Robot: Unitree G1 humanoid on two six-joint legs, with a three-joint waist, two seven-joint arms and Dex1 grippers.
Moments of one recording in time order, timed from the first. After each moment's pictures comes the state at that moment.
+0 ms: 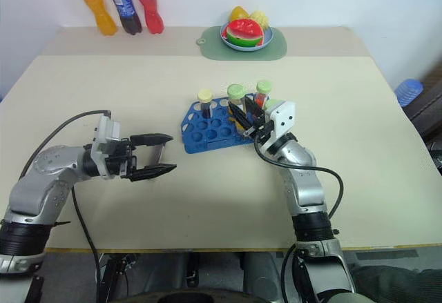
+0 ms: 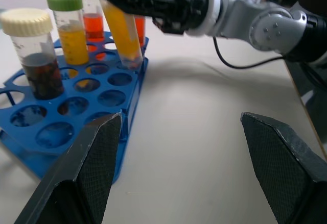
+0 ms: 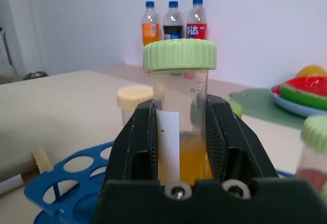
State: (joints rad) left arm -0.23 0.69 0.06 -0.18 -0.58 0.32 -1.18; right arm -0.37 -0.17 0.01 0.07 0.25 -0.07 0.60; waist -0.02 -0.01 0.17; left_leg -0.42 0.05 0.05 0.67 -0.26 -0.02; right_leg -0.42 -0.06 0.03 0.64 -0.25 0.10
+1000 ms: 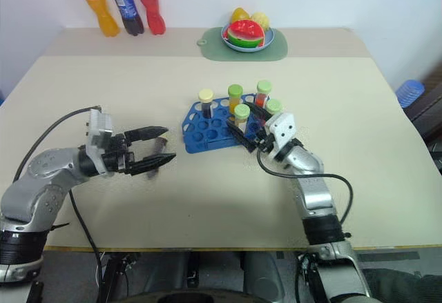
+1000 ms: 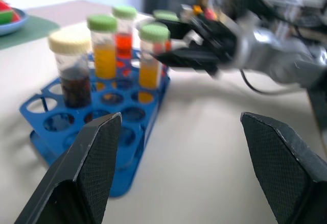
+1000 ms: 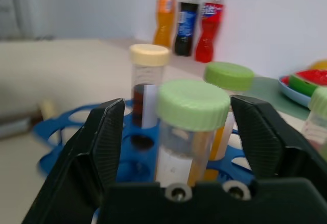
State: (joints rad) left arm -0.20 0.66 0.15 -0.34 -0.72 0.54 -0.92; right arm -0.27 -0.38 0.04 -0.03 0.23 -0.06 0.71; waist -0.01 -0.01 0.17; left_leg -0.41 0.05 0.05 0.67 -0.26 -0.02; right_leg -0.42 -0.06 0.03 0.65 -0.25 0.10
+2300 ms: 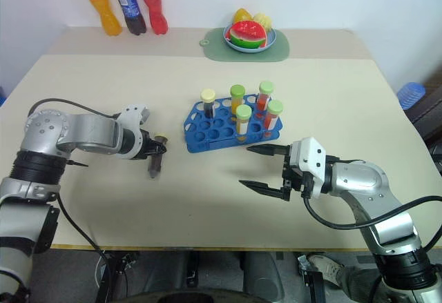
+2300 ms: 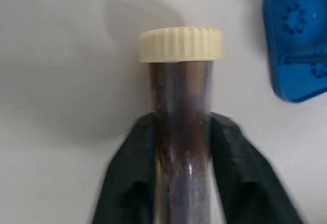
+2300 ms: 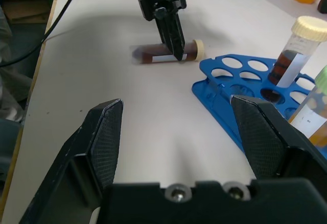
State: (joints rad) left arm -0.77 0.70 -0.15 0.25 -1.97 1.35 1.01; right arm -0.08 -0.75 -0.03 -0.44 0.46 0.24 1.05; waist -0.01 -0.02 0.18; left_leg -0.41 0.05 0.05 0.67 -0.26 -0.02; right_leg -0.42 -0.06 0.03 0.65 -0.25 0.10
